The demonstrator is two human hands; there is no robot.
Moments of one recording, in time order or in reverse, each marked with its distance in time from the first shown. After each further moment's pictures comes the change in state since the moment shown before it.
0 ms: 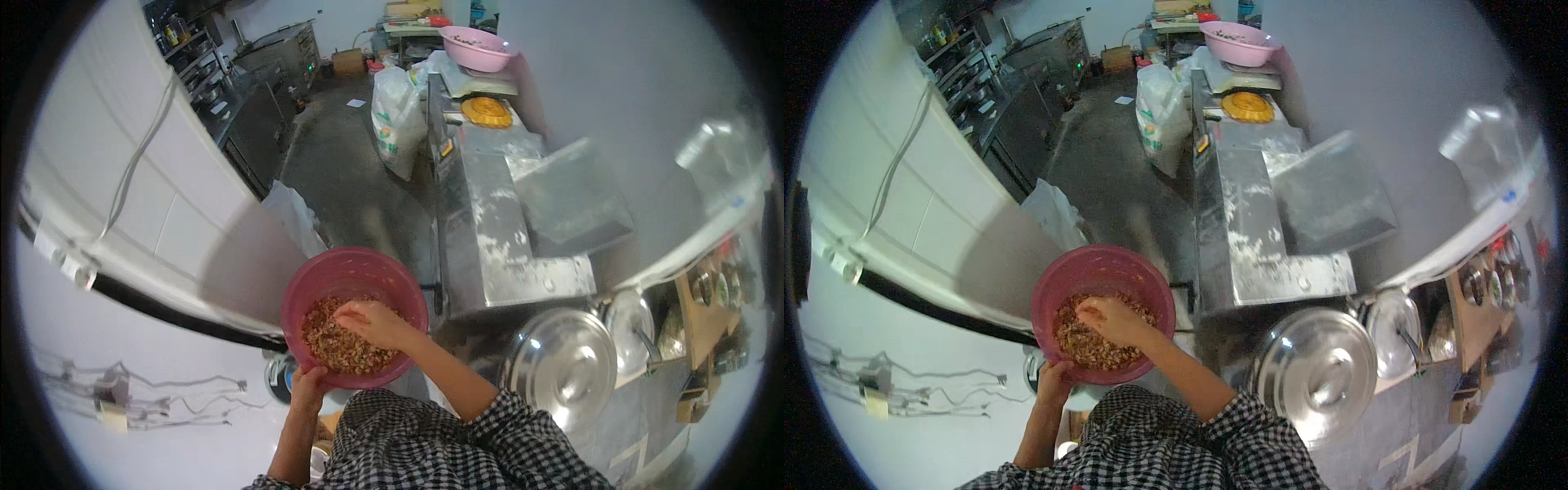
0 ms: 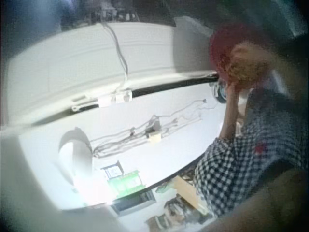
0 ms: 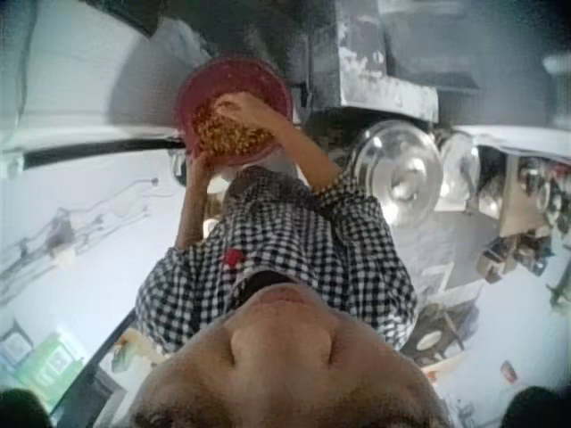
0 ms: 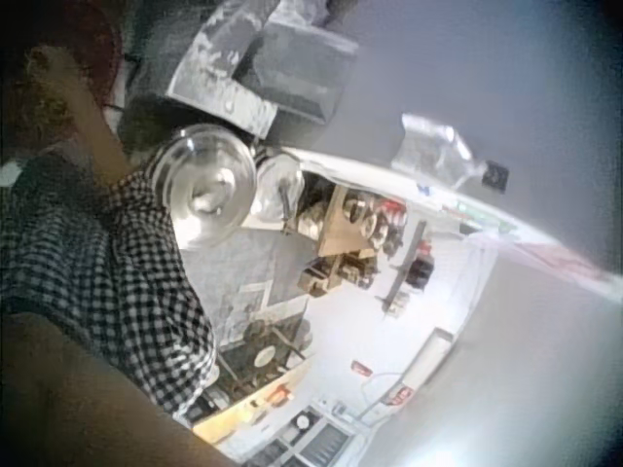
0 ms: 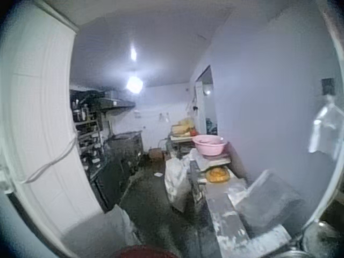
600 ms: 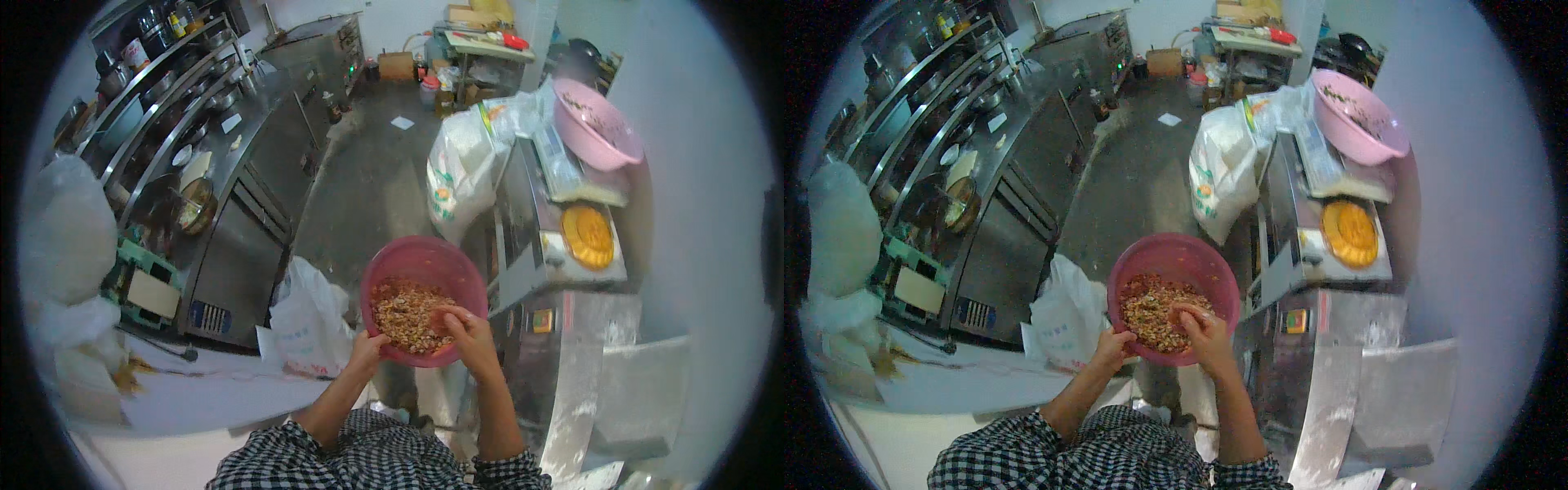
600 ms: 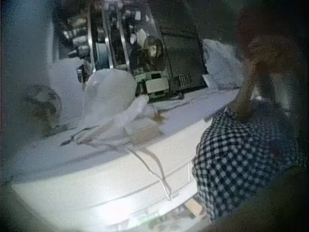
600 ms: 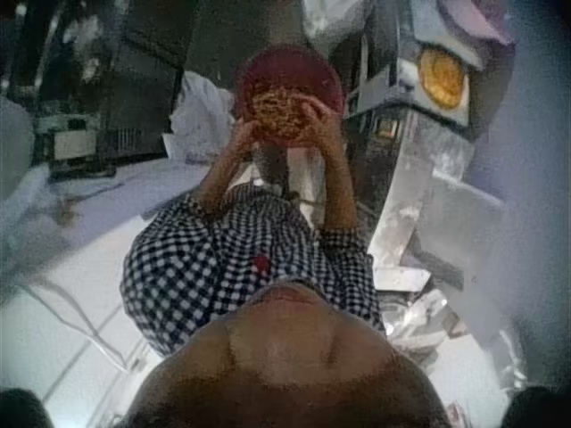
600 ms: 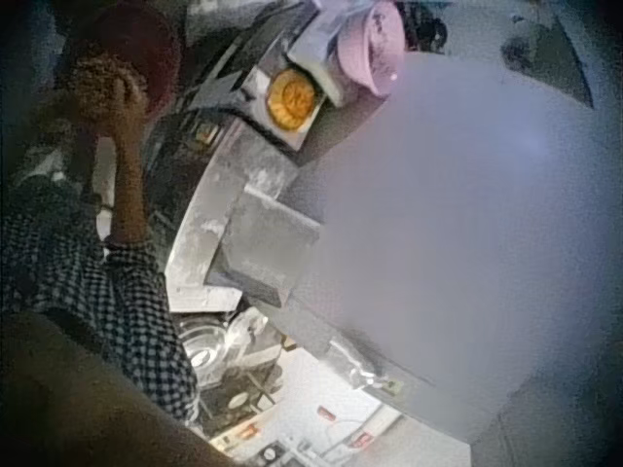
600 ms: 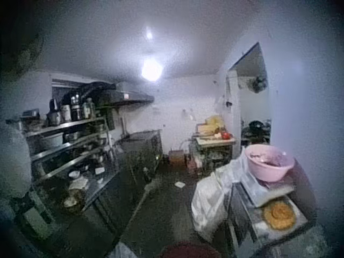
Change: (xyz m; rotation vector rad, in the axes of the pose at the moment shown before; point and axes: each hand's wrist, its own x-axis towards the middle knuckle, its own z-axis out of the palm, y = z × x) left_hand 0.553 0.187 0.192 0.160 0.000 -0.201; right_hand 0.415 0.021 -0.277 0.333 0.445 0.117
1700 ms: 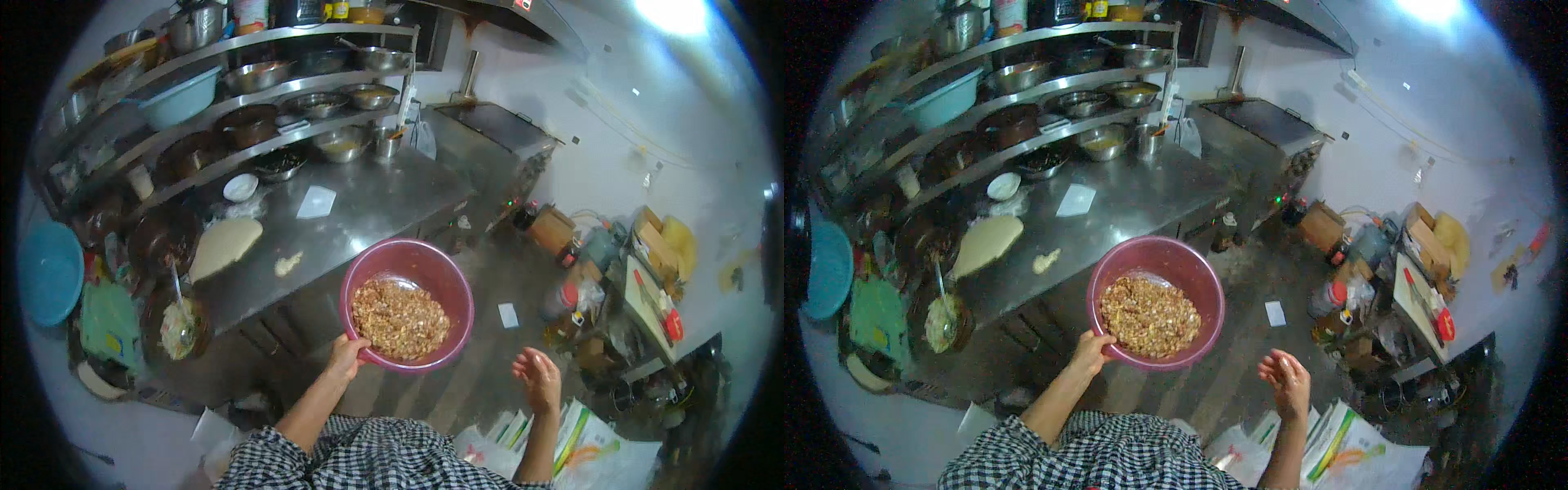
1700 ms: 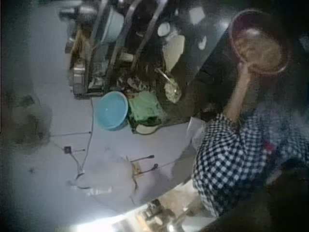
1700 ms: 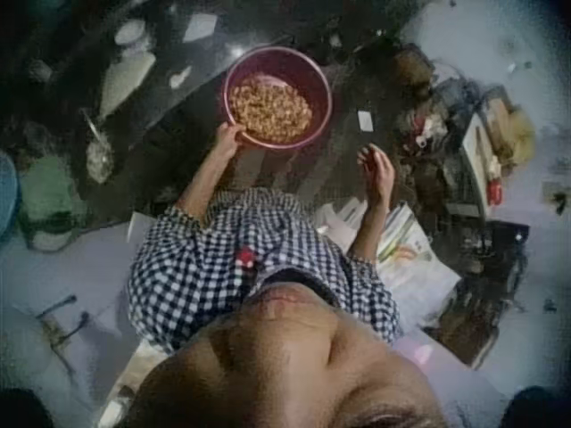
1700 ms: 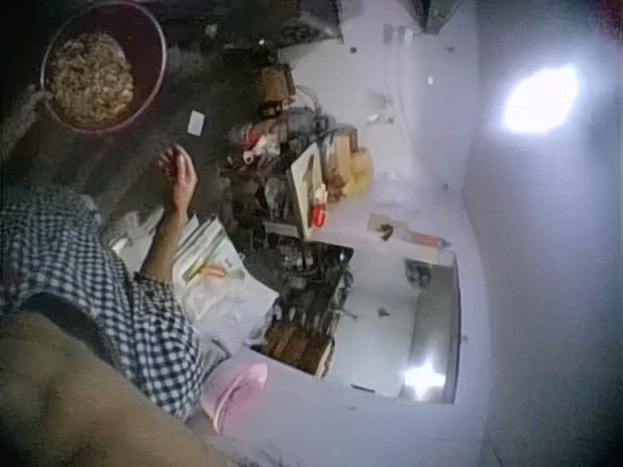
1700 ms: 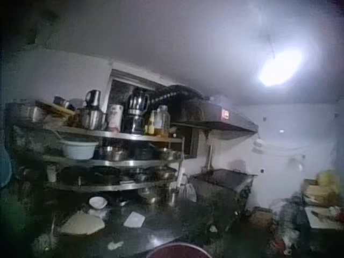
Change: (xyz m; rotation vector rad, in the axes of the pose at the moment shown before) left_hand 0.596 0.660 -0.113 -0.539 0.420 0.467; right_hand 0.997 -0.161 0.149 0.054 -0.367 0.007
